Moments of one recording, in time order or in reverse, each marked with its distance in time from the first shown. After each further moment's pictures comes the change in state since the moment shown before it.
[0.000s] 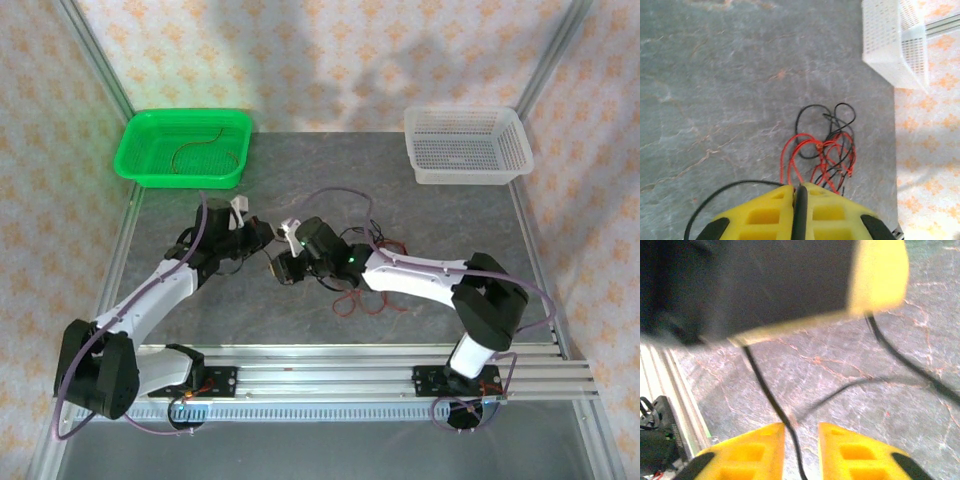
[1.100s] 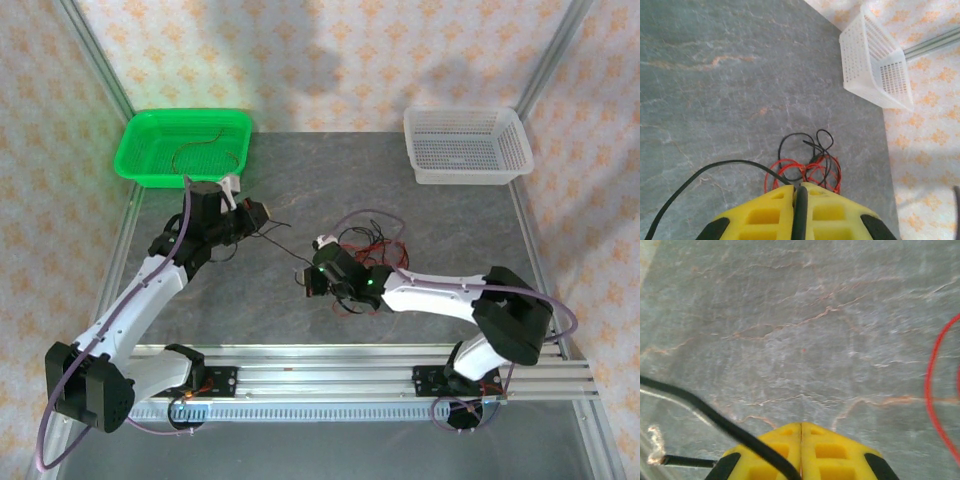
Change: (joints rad) left arm -0.007 -0.066 0.184 -0.174 -0.119 0.061; right arm 0.033 -0.153 -0.209 -0.062 0.288 0.272
